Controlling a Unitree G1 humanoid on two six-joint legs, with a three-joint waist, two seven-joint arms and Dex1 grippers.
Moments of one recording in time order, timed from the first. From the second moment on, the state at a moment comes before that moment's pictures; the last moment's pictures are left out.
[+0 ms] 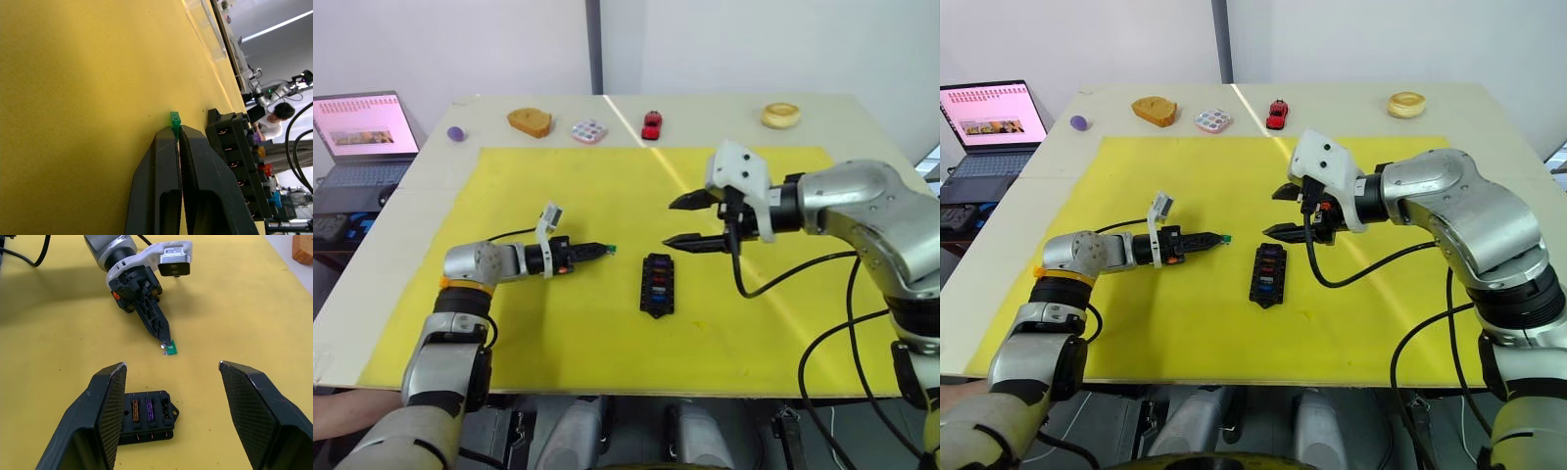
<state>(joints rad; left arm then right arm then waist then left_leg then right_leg) -0.75 0.39 0.05 0.62 -0.57 1.05 -0.99 -0.83 -0.88 0.20 -0.40 0.51 0.95 0.99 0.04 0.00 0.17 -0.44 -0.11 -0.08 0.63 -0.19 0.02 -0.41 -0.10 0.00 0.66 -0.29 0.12</state>
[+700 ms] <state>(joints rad) -0.59 0.43 0.14 0.04 -0.71 0.84 -1.06 -1.02 -0.81 0.17 -0.27 0.68 1.22 1.03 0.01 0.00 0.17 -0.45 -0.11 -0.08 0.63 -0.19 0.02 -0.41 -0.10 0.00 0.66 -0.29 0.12</state>
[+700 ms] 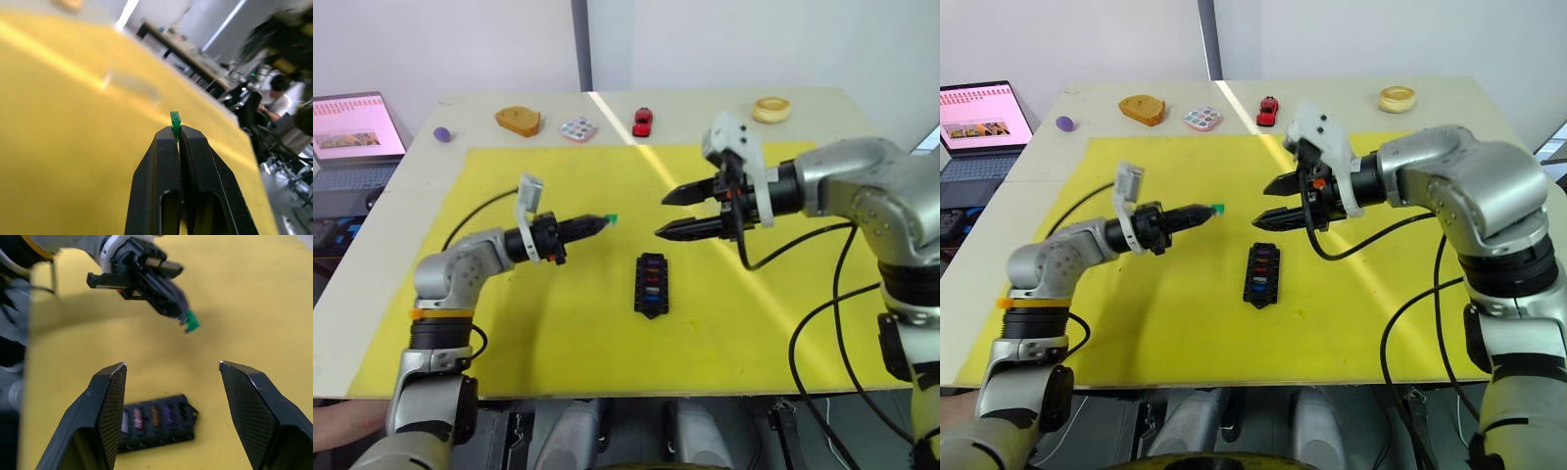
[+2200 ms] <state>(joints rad) -0.72 0.53 0.09 -0.20 -0.90 0.89 -1.03 -1.19 -0.76 0.07 -0.16 0.90 1.44 0.98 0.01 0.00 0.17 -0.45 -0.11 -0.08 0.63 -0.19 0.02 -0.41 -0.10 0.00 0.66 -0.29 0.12</state>
